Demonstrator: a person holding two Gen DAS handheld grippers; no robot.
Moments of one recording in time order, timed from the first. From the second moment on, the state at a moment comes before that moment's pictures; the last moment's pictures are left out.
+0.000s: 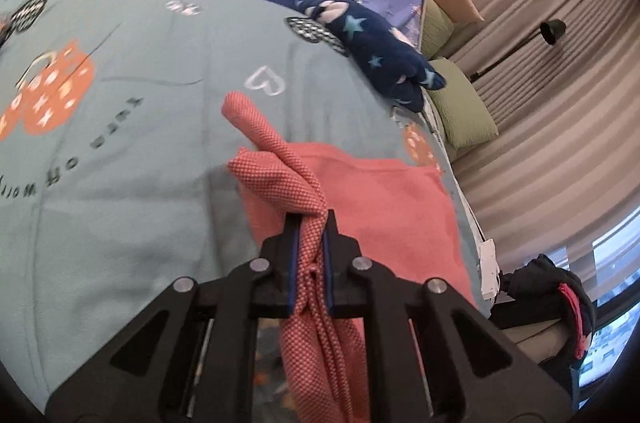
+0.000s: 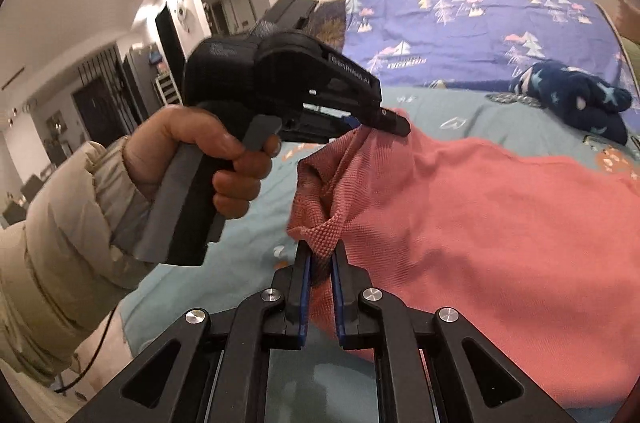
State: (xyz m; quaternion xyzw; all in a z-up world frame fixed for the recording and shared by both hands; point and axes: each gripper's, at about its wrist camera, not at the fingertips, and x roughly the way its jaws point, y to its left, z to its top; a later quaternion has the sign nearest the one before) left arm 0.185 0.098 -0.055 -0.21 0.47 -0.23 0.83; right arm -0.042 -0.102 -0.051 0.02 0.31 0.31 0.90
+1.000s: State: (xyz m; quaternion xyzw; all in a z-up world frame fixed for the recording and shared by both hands) left arm 0.196 -0.126 -0.025 -0.04 0.52 -0.24 0.82; right arm -0.052 -0.287 -0.075 0.24 0.33 0.26 0.87
